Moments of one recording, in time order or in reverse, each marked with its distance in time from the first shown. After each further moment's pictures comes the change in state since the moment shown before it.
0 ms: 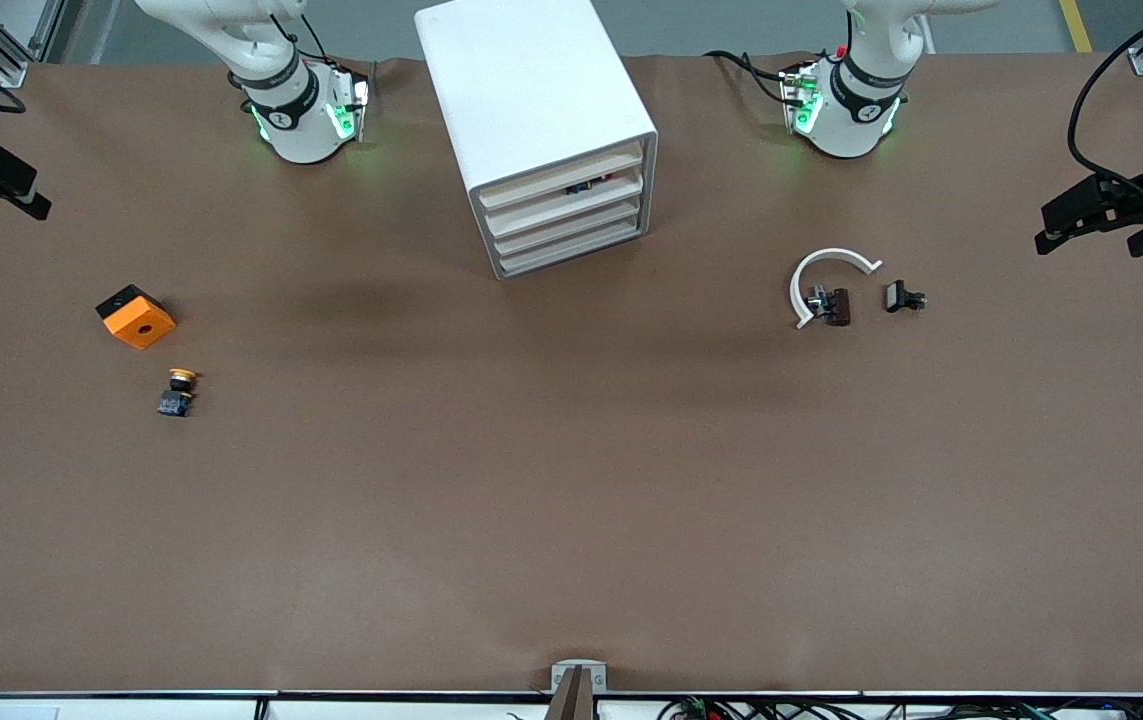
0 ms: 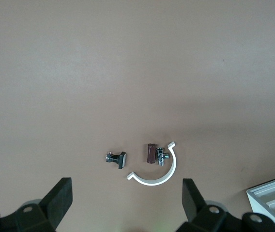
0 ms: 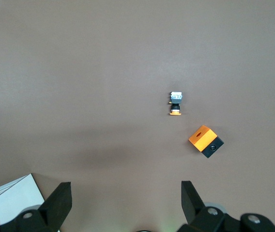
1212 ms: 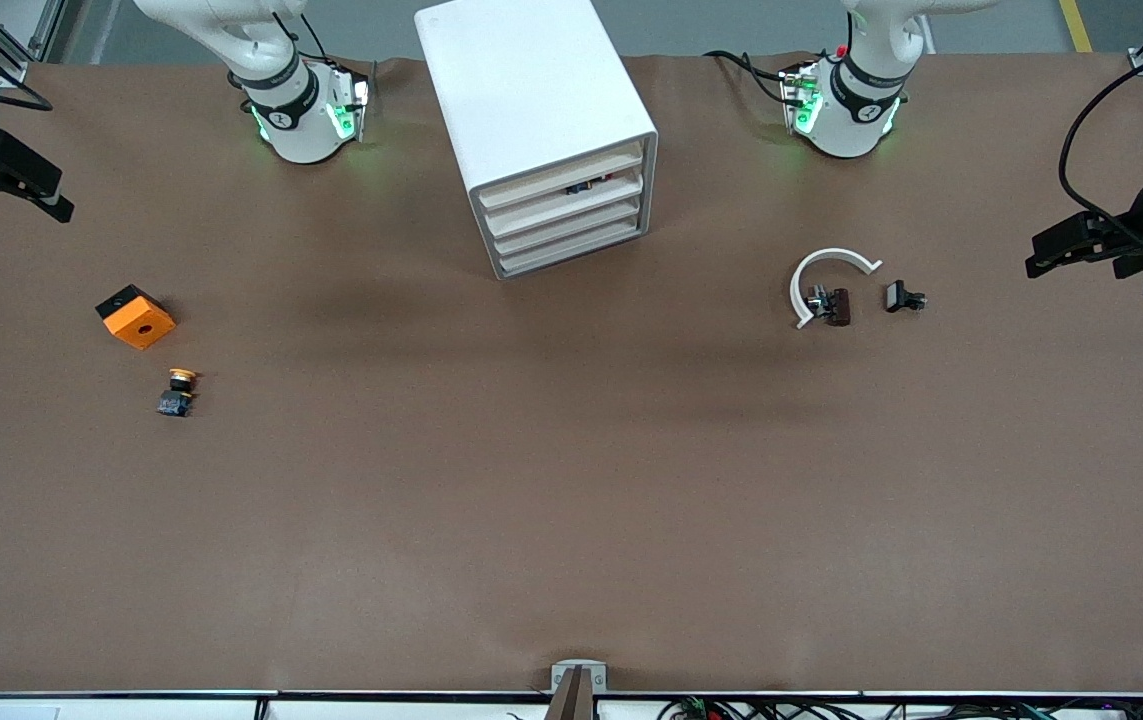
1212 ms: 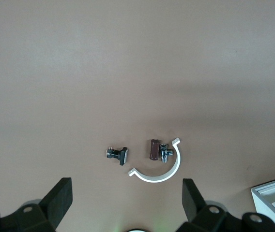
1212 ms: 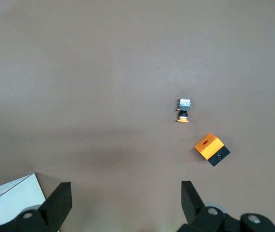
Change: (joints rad) left arm 0.019 0.077 0.003 -0.005 0.000 0.000 0.000; right arm 0.041 0.000 0.009 0.000 0.000 0.023 -0.001
